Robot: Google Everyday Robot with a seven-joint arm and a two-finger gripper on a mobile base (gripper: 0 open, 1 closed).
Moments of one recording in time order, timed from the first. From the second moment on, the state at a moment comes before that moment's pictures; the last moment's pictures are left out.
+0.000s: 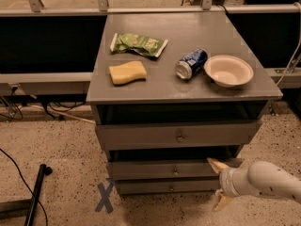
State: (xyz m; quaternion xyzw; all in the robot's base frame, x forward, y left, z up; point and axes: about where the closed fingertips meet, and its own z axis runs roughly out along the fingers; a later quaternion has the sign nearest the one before) arm 0.471 -0.251 0.455 -0.69 0.67 0.01 0.28
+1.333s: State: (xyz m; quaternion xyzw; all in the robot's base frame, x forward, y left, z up) arm 0.532 -0.244 0.405 -0.66 0.69 0.00 0.28
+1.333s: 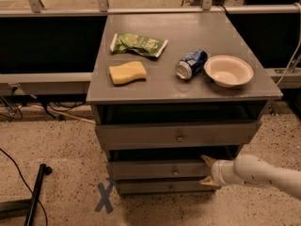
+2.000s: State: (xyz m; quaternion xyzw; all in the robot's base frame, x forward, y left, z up) arm 0.497 -0.241 0.432 -0.66 0.69 0.02 0.30
